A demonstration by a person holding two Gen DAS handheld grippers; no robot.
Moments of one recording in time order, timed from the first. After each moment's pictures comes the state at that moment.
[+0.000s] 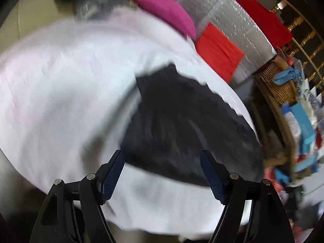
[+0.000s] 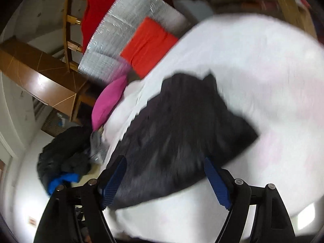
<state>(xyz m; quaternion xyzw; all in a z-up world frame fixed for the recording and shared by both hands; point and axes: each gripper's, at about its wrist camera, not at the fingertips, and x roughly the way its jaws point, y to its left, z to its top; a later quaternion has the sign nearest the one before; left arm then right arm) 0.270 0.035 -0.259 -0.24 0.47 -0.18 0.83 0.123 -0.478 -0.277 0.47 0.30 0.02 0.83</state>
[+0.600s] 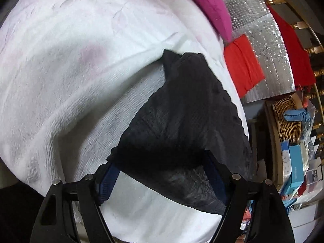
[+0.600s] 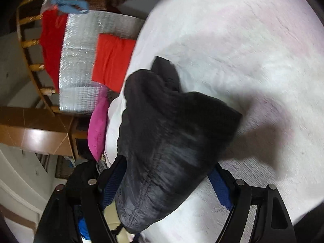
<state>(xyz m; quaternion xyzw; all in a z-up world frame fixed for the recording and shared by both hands) 0.307 0.032 -0.305 -0.37 0.50 -0.12 0.78 0.151 -0.506 -0.347 0.60 0.28 -0.04 0.75</state>
